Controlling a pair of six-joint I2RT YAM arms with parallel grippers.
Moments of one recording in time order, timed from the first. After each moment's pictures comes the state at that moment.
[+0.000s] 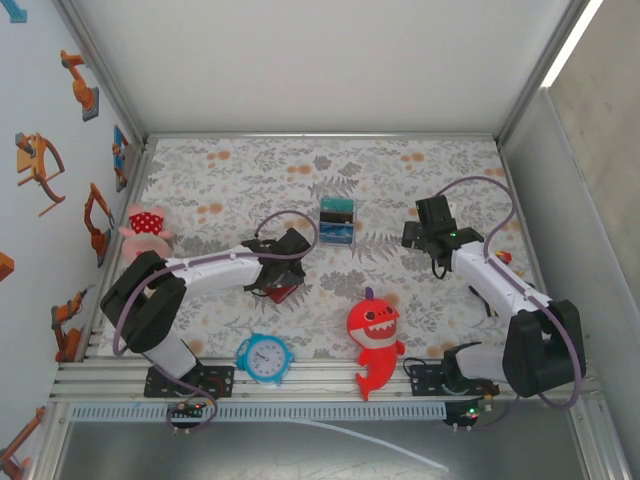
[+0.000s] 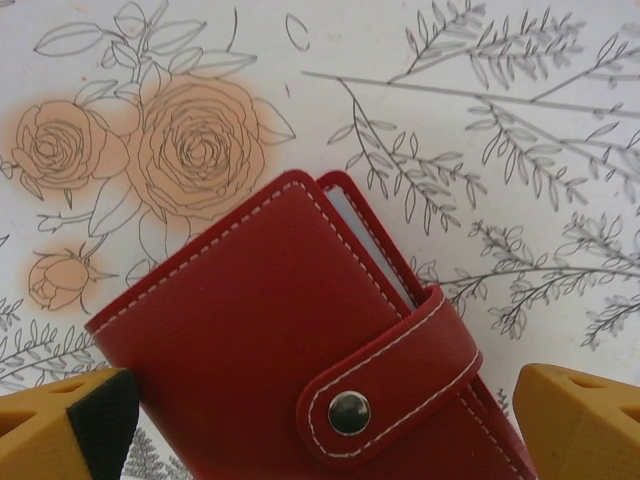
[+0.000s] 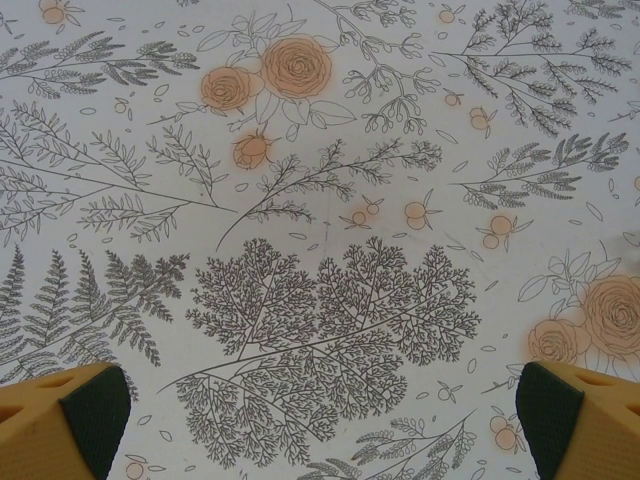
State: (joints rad) left arm -0.88 1.63 0.93 -0.65 -0.38 -0.93; right arm 0.30 1.29 0.83 -0.52 0.34 0.39
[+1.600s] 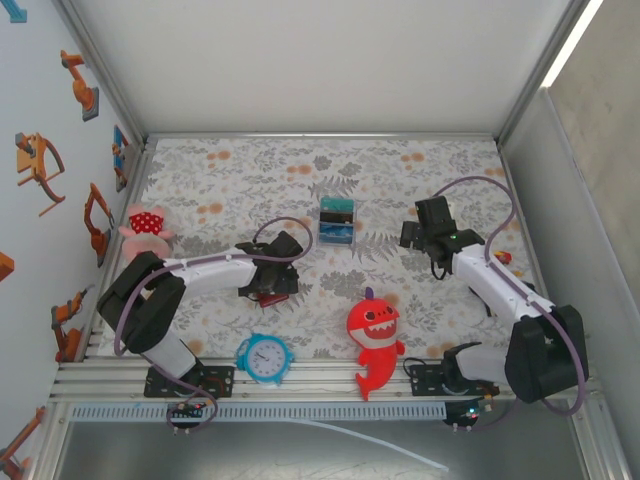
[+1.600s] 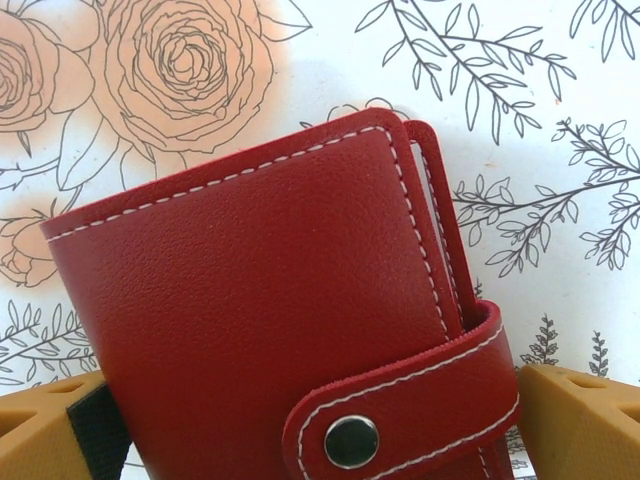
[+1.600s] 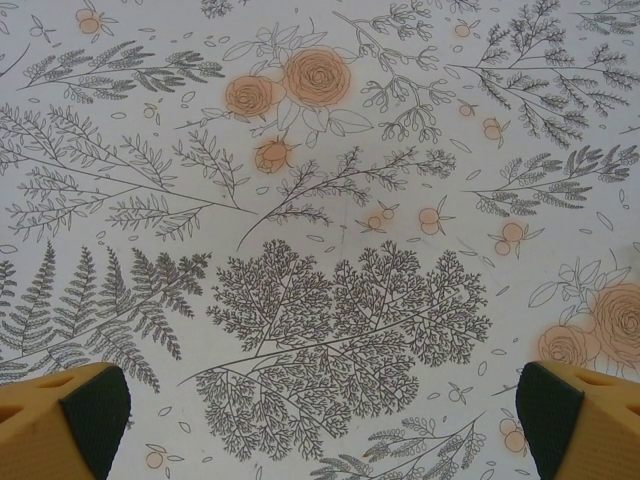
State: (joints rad) left arm -0.83 1.61 0.85 -0.62 -0.26 -0.81; right arm 0.32 1.27 0.82 -0.52 0.33 0.39
